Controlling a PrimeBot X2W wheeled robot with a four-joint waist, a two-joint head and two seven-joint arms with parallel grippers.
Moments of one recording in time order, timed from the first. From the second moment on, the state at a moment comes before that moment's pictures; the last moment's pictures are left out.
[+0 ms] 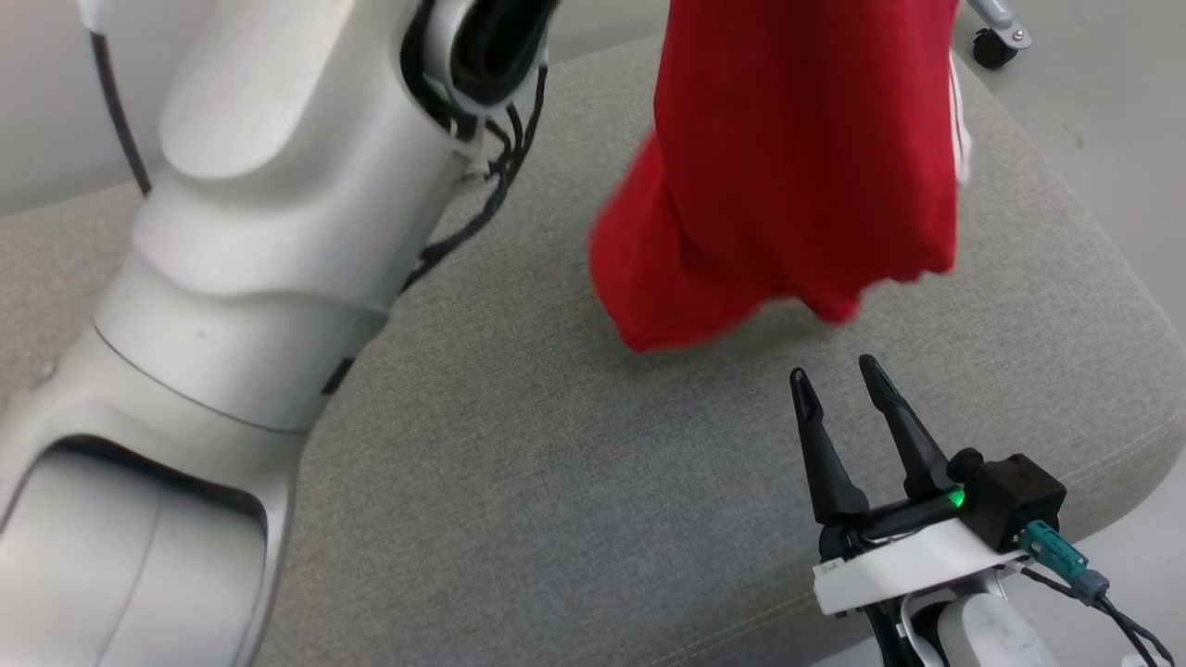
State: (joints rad) left arm -1.38 0.05 -0.70 0.50 -1.01 -0.08 -0.06; right arm -0.05 -0.05 0.21 0.03 0.27 0.13 -0.26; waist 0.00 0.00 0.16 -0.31
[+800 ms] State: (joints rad) left arm -0.33 0.41 -0.27 0.31 -1.04 0.03 -0.26; right arm -0.05 -0.05 0.12 0.02 0.18 0.13 -0.26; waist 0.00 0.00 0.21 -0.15
